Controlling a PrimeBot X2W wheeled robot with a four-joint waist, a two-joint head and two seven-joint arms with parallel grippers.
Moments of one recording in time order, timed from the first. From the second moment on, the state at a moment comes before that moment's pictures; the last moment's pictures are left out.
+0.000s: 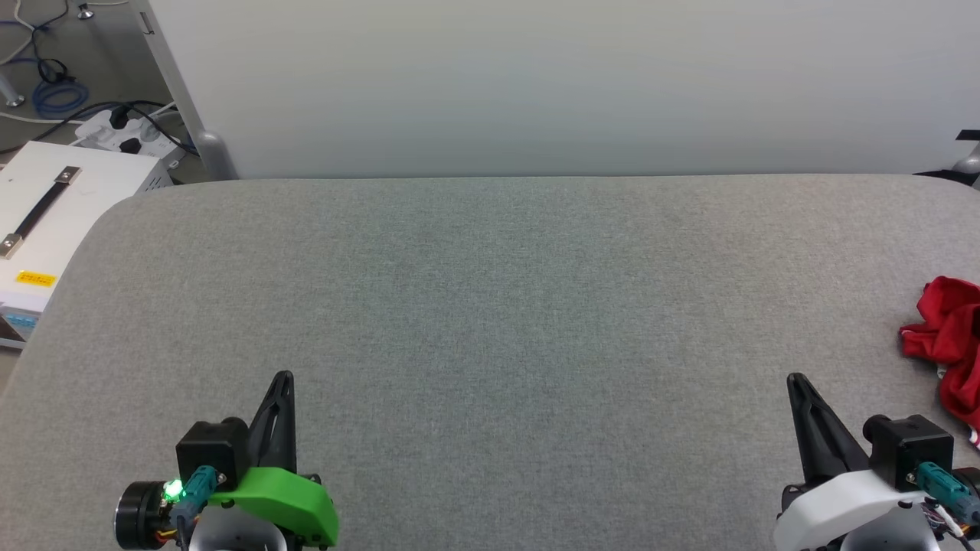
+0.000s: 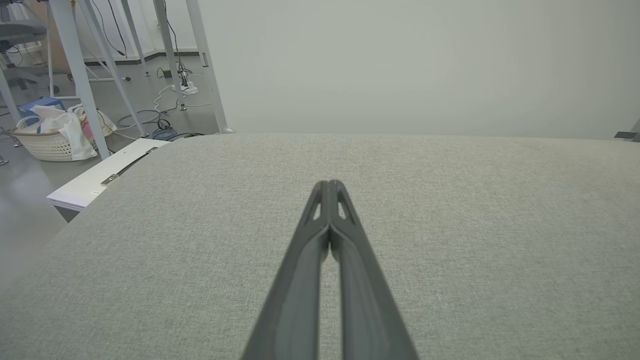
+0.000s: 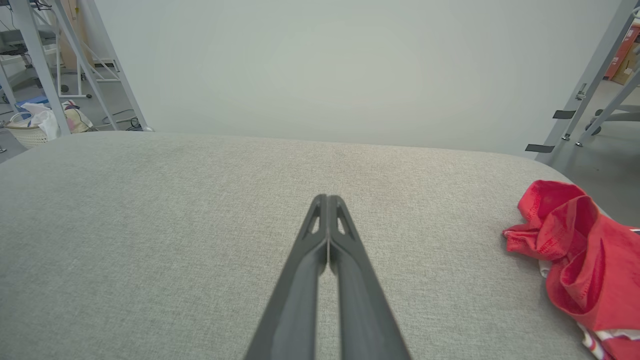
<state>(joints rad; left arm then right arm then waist) 0.03 0.16 -0.08 0.08 -0.19 0.02 -0.12 0.12 -0.05 -0.02 -0.10 0.08 0.13 0.00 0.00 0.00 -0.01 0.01</state>
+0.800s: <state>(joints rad) 0.03 0.12 -0.05 0.05 -0.11 0.01 -0.07 0.08 -0.05 -0.01 -0.06 0.05 0.13 0.00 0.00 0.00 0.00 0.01</state>
